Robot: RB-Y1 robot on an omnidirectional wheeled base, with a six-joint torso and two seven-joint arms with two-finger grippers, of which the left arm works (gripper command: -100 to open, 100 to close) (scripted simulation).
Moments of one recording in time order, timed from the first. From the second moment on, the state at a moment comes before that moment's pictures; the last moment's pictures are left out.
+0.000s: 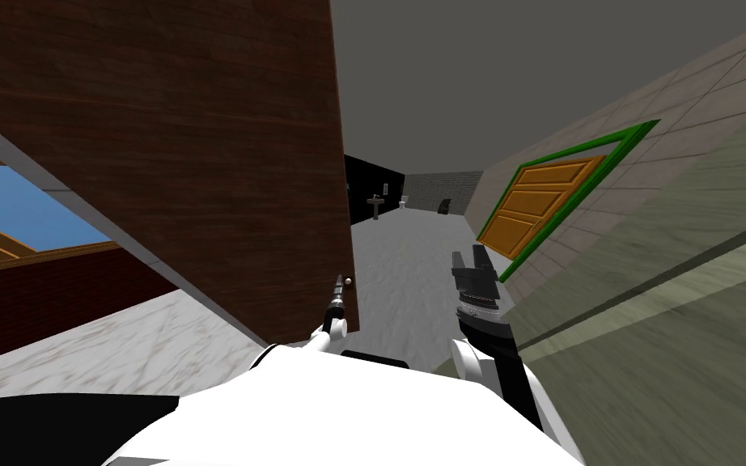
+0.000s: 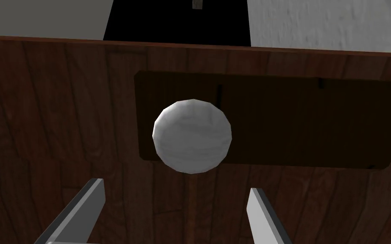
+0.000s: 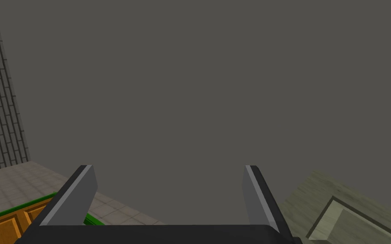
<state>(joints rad) -0.31 -0.01 0.09 -0.40 0.36 -0.92 -0.28</state>
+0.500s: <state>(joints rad) -0.29 -0.03 0.09 -0.44 0.35 -0.90 -0.29</state>
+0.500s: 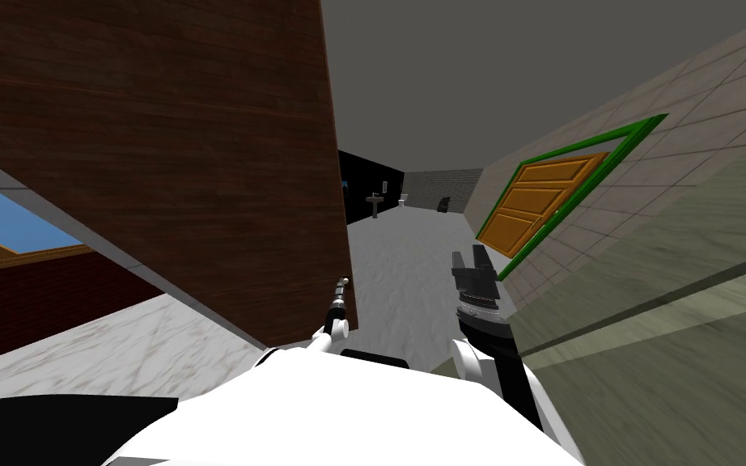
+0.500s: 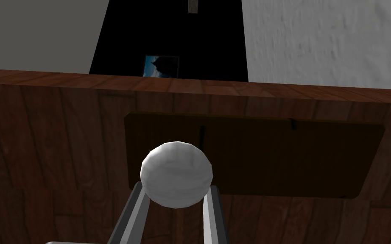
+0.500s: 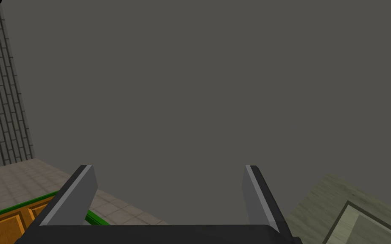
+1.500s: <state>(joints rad) -0.23 0.02 0.09 -0.56 0.34 -0.85 -0.30</state>
